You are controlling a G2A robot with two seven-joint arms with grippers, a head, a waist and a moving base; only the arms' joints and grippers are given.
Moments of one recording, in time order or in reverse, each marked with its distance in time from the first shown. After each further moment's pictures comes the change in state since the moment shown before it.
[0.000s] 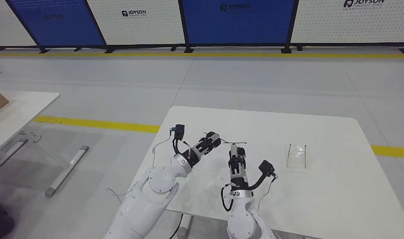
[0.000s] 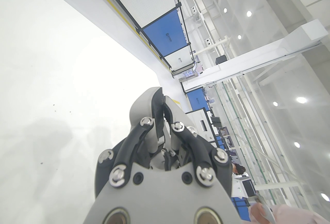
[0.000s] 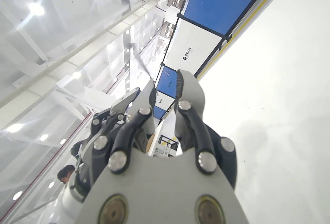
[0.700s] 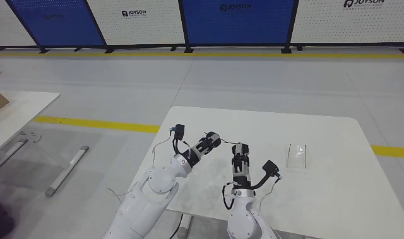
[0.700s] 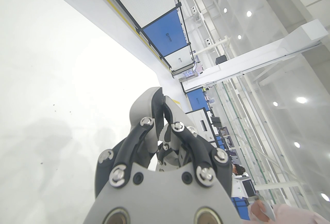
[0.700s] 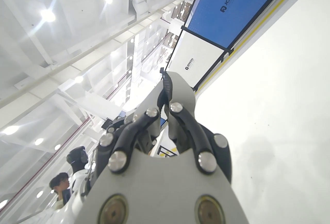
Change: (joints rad) left arm 0.000 0.000 0.000 0.000 0.000 0.000 0.000; right arm -0.004 0.003 -0.002 -0.042 -0.028 0.014 -0.062
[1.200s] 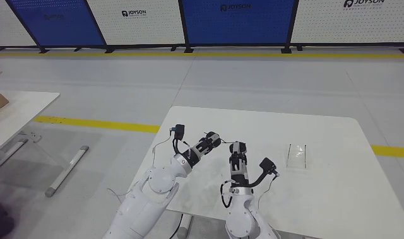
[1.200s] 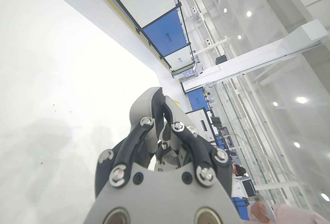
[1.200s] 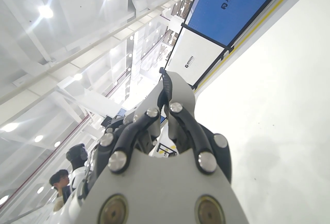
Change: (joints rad) left arm 0.000 0.000 0.000 0.000 0.000 0.000 0.000; right arm 0.024 -0.007 -0.012 0.021 0.002 0.011 0.012
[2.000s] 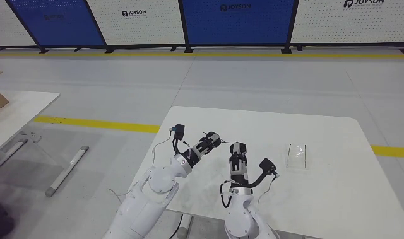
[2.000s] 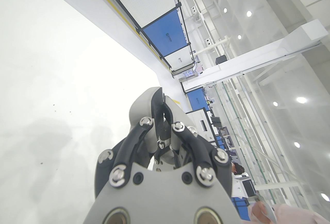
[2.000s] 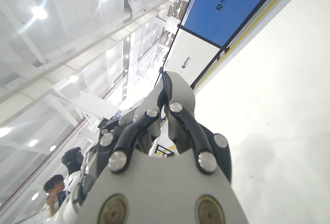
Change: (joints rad) left arm 0.000 0.000 0.000 0.000 0.000 0.000 0.000; right arm 0.000 0.001 -0.012 0.000 0.011 0.031 -0.016
